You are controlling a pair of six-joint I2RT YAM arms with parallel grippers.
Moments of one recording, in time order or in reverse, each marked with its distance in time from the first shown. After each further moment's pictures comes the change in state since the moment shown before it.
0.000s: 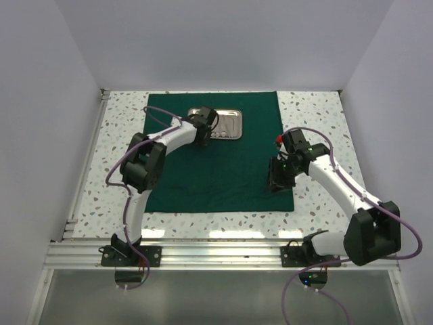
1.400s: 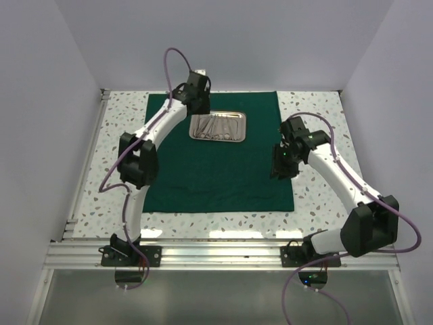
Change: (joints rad) left arm 0.077 0.028 0.440 -0.100 0.183 1.335; right arm 0.007 0.040 0.173 -0.085 0.202 0.008
